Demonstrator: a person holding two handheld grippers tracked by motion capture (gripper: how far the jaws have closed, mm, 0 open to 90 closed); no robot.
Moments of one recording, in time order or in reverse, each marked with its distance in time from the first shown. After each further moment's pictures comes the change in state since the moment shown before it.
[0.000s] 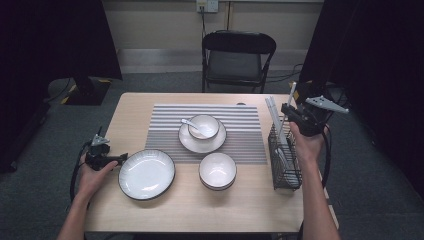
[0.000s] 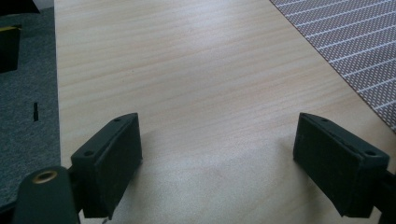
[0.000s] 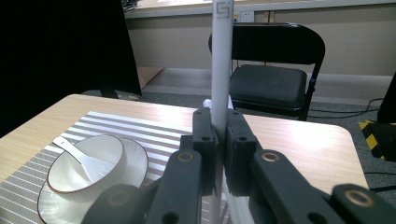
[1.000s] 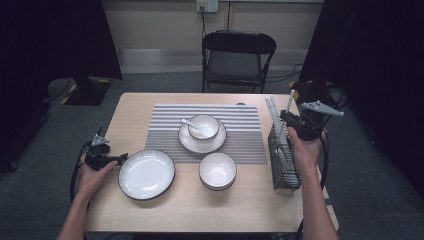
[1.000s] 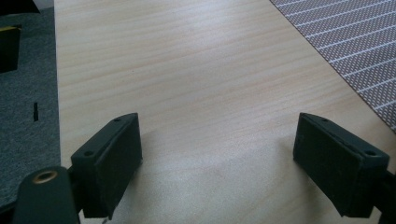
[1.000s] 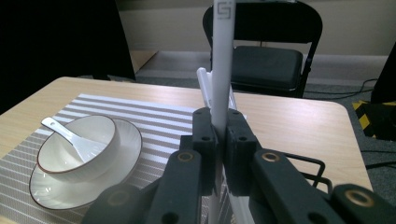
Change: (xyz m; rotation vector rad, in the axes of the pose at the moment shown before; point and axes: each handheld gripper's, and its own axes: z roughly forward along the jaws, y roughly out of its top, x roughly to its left) left arm 0.000 0.000 0.000 0.000 0.000 0.000; right arm -0.001 -0.014 0.003 0.067 -0.023 0.008
